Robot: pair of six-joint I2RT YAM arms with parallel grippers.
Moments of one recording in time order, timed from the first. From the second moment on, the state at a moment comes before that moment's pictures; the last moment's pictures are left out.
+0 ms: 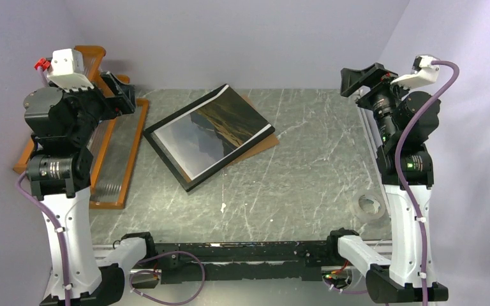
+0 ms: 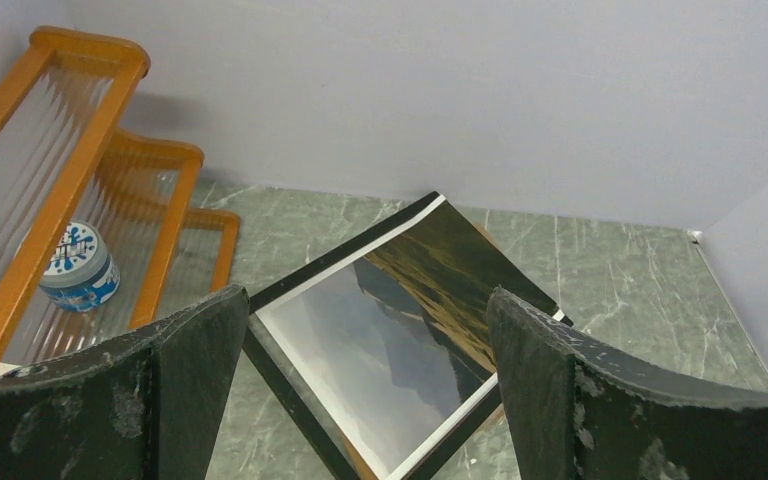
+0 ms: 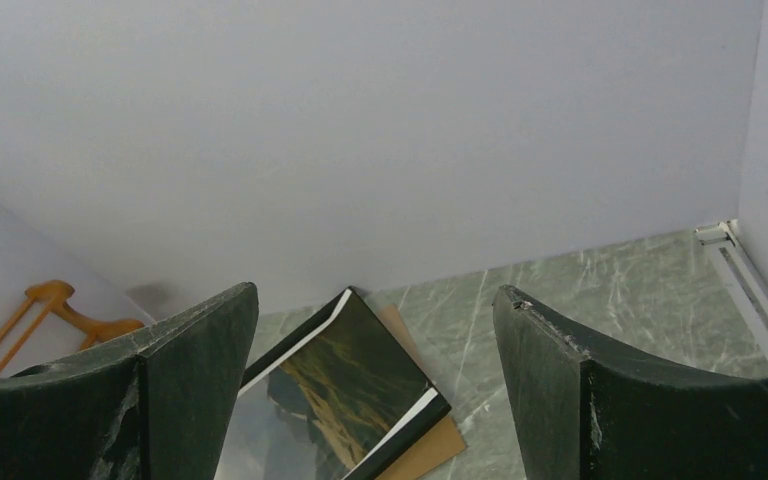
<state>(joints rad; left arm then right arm) 0.10 1.01 1.68 -0.71 0.16 -0.22 0.02 0.98 1.48 -0.37 -0.03 0.43</state>
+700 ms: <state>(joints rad) 0.10 1.12 1.49 -0.75 0.29 -0.31 0.17 1.33 1.31 -0.49 -0.18 0.67</state>
